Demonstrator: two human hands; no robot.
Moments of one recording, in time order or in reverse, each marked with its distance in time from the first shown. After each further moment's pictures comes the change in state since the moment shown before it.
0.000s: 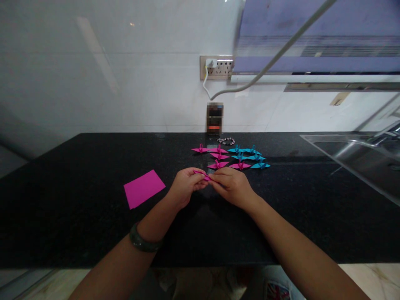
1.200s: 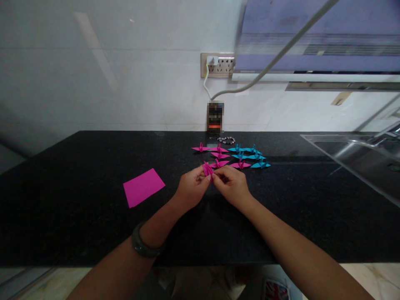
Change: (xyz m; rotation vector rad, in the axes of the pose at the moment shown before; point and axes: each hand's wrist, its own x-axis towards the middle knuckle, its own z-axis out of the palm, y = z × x) left_hand -0.005 -0.012 0.005 0.457 -0.082 0.391; right_hand 0.001 -0.009 0.011 0.173 0.203 0.311
